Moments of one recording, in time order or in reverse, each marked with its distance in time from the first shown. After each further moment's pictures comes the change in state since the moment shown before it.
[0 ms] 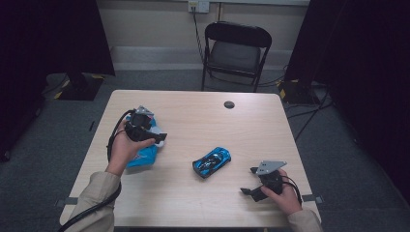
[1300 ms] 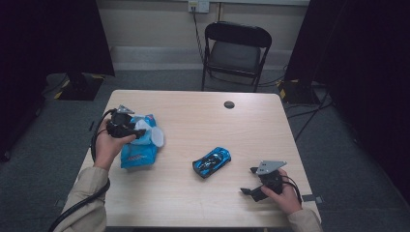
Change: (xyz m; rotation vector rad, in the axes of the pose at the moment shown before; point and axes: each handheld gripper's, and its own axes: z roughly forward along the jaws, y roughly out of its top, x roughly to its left) left arm 0.051 -0.026 -0.005 0.001 0.108 -0.051; right arm 0.000 0.000 0.000 0.002 0.005 0.002
